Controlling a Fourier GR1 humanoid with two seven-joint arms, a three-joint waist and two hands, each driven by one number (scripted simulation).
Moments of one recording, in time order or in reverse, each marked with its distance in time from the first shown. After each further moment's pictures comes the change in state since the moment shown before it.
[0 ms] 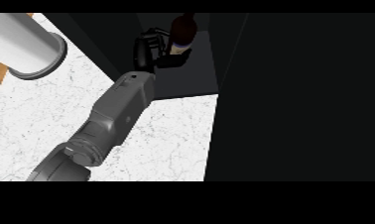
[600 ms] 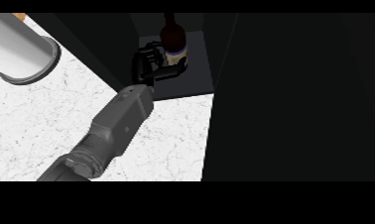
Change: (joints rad) left arm 0.100 -0.017 0.057 -0.019 0.076 -0.148 -0.031; right arm -0.018 0.015 0.004 0.010 -0.017 0.003 -0.004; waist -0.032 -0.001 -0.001
